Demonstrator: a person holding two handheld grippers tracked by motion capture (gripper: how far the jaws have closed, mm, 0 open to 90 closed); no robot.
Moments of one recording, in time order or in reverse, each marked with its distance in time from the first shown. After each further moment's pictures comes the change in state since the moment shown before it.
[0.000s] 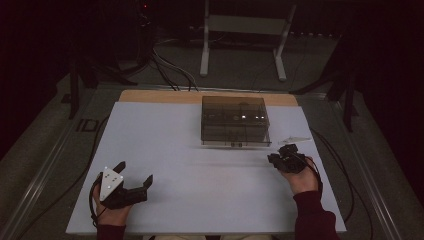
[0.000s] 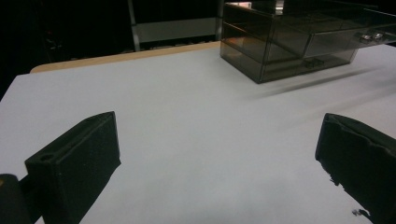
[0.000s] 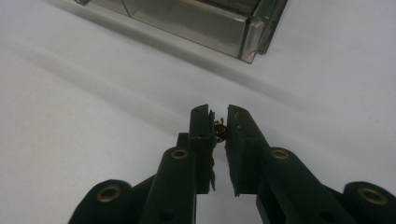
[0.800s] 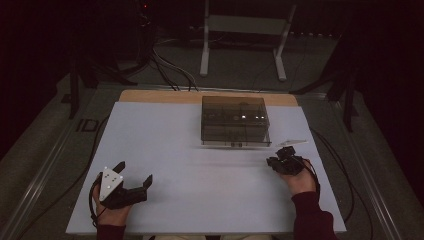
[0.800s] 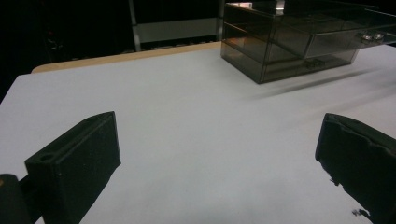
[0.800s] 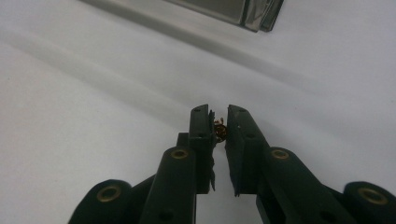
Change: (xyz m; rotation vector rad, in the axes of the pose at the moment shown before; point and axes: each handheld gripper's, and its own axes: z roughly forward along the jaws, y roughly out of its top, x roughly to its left) left arm 0.000 0.000 0.000 -0.003 0.002 -0.002; right arm -0.003 -0.009 0.015 0.040 0.003 0.009
